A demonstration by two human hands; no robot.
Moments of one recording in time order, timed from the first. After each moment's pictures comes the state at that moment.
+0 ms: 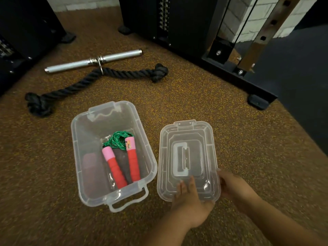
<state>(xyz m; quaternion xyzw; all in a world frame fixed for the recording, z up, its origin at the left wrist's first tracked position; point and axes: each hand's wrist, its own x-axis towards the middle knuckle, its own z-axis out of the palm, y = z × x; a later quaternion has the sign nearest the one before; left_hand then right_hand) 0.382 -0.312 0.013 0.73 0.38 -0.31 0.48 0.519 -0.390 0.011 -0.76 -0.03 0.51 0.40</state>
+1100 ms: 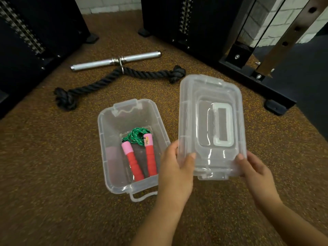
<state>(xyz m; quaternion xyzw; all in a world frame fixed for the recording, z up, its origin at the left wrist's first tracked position) 0.339 -0.255 0.096 0.60 0.49 0.20 0.59 0.495 -0.373 0.061 -0.75 -0.13 0.33 0.56</state>
